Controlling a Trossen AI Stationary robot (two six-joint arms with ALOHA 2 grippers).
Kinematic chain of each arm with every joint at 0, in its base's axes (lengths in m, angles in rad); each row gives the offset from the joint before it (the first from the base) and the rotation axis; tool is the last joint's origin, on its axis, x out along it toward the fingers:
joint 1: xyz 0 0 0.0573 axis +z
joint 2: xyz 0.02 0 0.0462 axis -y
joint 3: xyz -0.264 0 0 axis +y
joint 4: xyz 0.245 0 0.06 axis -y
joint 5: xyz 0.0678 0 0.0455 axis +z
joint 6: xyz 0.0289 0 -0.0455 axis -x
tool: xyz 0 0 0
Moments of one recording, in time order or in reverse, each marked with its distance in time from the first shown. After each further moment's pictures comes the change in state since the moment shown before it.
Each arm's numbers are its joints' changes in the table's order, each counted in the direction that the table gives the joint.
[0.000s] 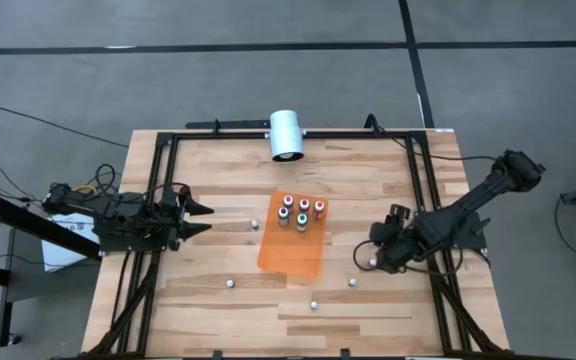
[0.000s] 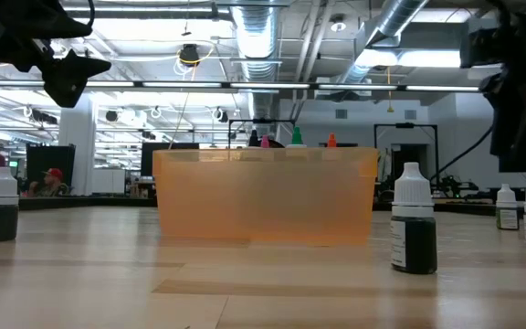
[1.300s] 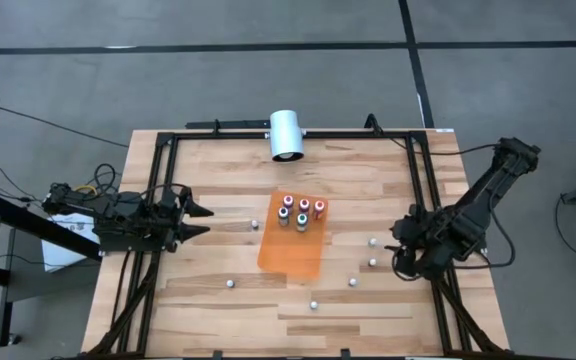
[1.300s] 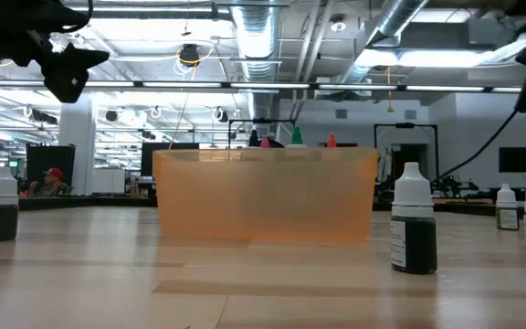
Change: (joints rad) left arm 0.000 0.000 0.000 0.036 -0.050 0.001; right arm 0.285 0.254 0.000 -0.102 -0.161 -0.289
